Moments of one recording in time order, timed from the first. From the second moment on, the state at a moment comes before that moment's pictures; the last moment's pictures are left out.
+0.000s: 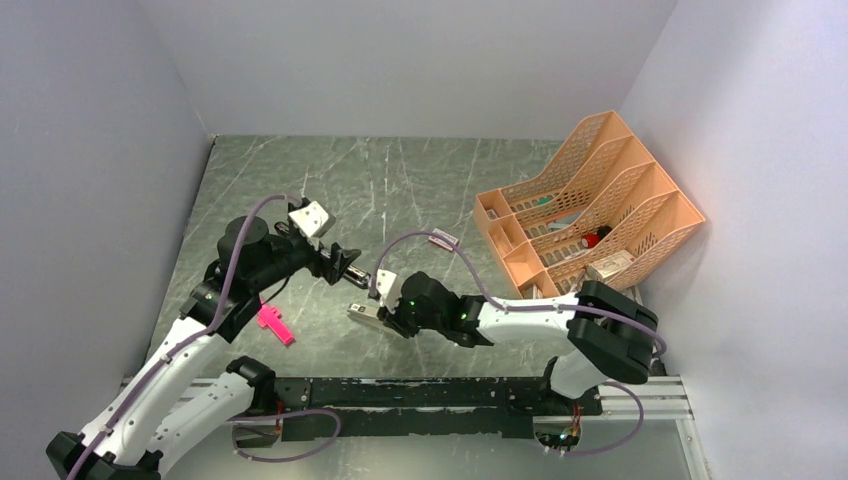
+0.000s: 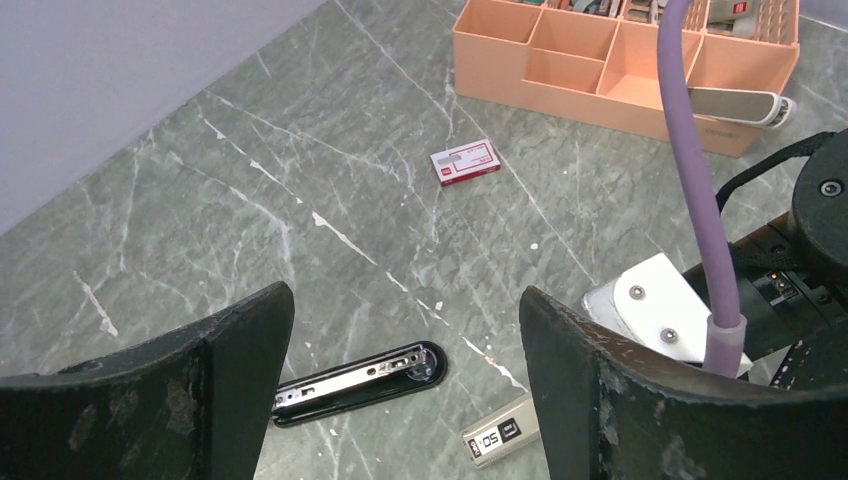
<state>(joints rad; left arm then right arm) -0.48 0.74 0.76 -0.22 0.32 0.15 1.14 1.49 0.67 0.21 -0.01 -0.08</state>
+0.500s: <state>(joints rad) -0.48 0.76 0.73 -0.22 0.36 0.23 1.13 1.27 0.52 0.34 0.00 -0.10</state>
